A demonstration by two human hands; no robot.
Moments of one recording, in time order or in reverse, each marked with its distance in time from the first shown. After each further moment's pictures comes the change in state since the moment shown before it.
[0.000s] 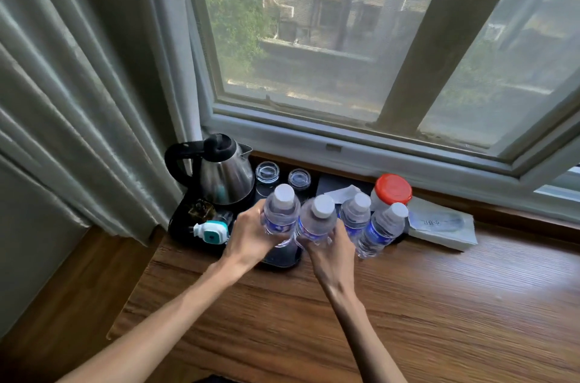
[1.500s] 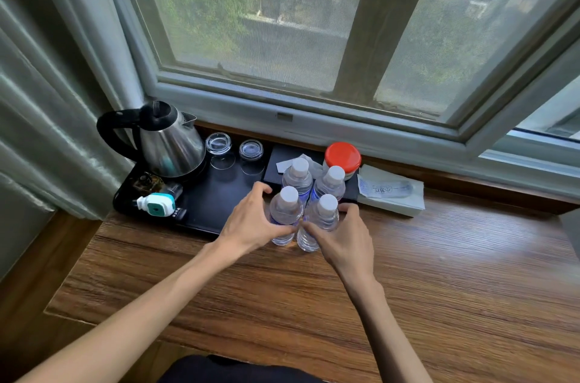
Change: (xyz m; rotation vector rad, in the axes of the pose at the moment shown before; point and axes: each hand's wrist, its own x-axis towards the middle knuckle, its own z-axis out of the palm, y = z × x) left_hand -0.031 0.065 0.096 0.270 -0.136 0.014; right_hand -0.001 0.030 -0.132 -0.439 0.012 0.133
